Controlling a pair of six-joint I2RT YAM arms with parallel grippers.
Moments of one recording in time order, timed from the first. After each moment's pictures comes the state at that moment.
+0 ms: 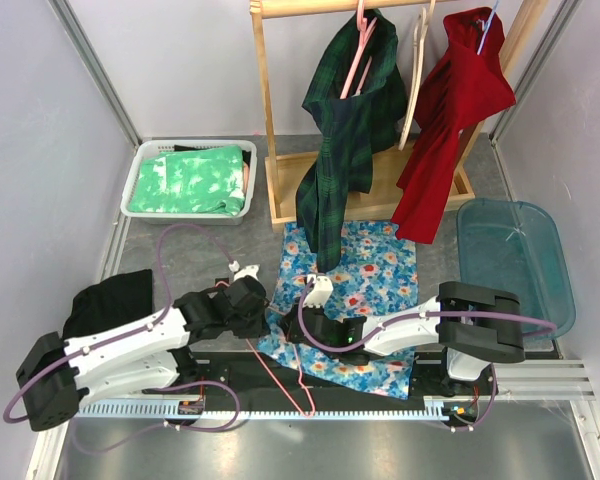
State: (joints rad) left arm -0.97 0.95 0.46 -0.56 -0.08 -0.93; right arm 1.39 1.65 0.67 0.35 0.55 1.14
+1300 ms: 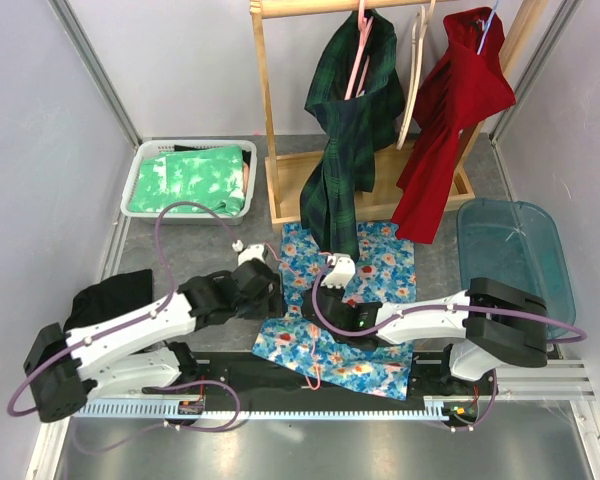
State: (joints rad) left arm -0.96 0.99 0.65 -0.65 -0.21 -0.87; right arm 1.28 1.52 0.67 0.16 0.74 1.06
